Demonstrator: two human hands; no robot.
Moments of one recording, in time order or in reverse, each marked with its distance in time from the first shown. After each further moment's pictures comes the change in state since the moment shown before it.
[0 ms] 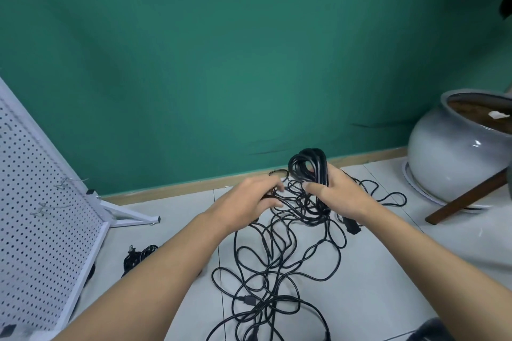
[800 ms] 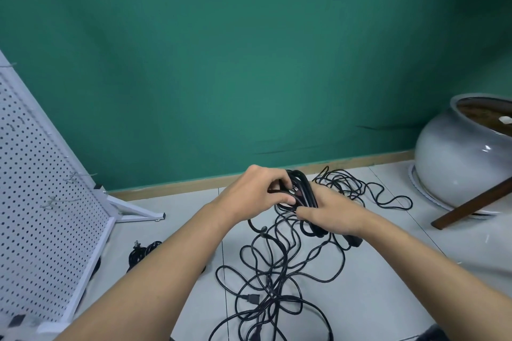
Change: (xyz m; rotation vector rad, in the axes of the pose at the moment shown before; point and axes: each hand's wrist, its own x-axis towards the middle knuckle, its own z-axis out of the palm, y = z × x) left_hand 0.001 0.017 -0.019 -0.126 0.054 -0.073; right_hand -0.009 -0.006 0.023 -0.139 -0.288 -0.035
